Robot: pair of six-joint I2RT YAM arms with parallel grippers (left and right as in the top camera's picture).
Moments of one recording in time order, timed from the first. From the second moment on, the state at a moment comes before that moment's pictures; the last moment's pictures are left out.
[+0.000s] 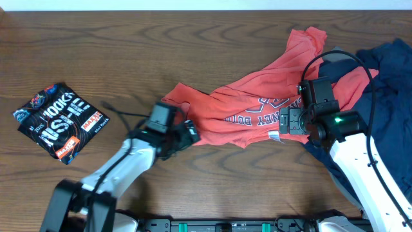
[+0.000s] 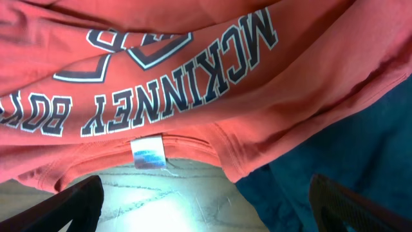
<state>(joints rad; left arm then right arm) -0.39 1.48 0.65 -0.32 0.27 -0.84 0.24 1.28 0.99 -0.87 0.18 0.24</state>
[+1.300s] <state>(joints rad) 0.15 1.41 0.85 -0.31 0.24 -0.47 0.12 1.28 0.99 -0.89 0.18 0.30</state>
